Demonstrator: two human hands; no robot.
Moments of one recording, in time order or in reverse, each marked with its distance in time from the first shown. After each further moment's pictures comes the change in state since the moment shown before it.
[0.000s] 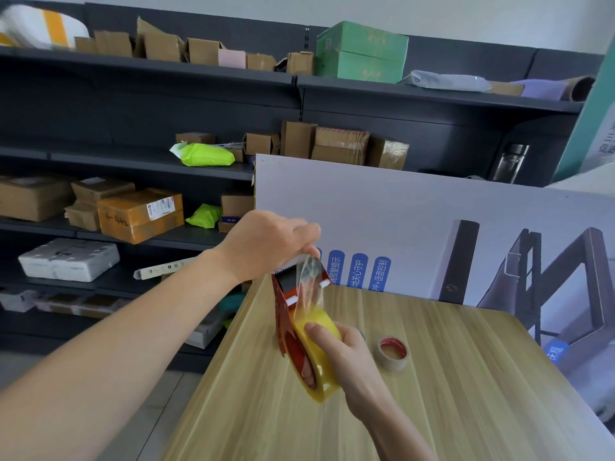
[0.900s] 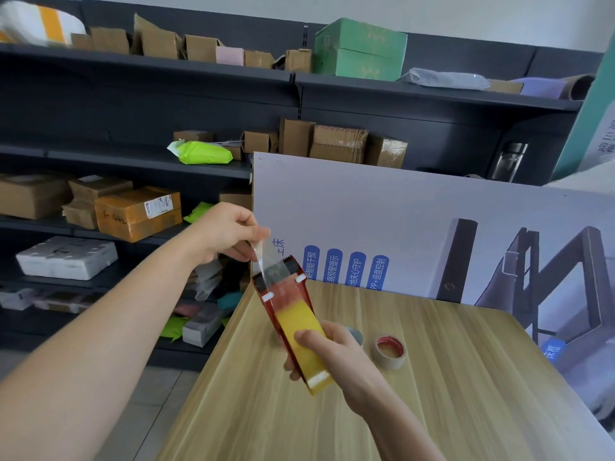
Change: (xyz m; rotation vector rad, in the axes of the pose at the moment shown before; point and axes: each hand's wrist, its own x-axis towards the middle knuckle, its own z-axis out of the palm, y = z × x) left_hand -0.017 -0.028 -0.017 -1.117 -0.392 -1.350; right_hand 0.002 -0.006 -0.006 -0.129 -0.157 0.048
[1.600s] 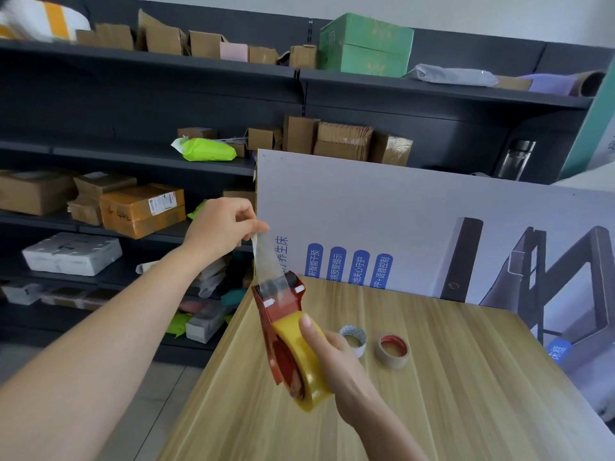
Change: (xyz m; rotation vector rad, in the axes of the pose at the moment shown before) left_hand -0.001 -0.013 0.000 0.412 0.332 0.297; right_hand 0.004 0.020 0.009 0.127 0.012 0.024
